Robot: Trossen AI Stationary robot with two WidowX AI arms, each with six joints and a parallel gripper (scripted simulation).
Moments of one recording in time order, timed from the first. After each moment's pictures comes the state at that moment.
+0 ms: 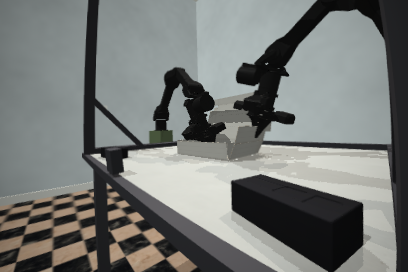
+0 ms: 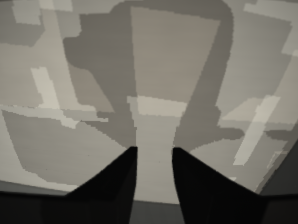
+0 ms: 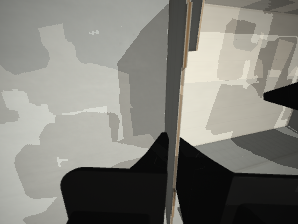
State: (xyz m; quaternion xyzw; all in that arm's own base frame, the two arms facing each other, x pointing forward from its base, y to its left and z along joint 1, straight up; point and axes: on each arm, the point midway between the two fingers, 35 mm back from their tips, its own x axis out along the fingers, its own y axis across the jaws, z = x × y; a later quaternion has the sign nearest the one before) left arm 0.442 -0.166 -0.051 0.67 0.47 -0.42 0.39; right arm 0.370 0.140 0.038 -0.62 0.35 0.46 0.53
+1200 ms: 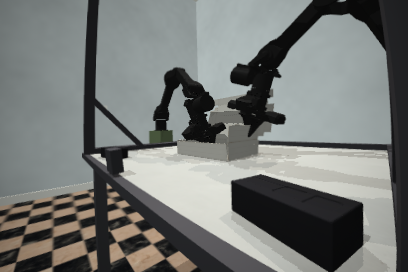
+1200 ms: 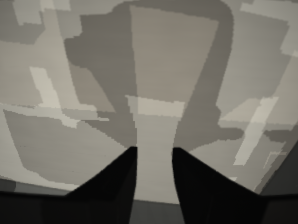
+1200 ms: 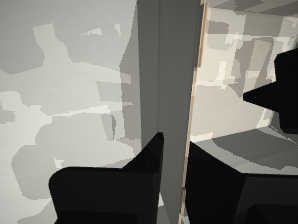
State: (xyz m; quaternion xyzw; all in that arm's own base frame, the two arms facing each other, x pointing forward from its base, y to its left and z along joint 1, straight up) left arm 0.442 -0.166 -0.052 0.67 0.47 -0.42 0.39; right arm 0.396 0.147 0.042 -0.62 0.35 0.45 0.54
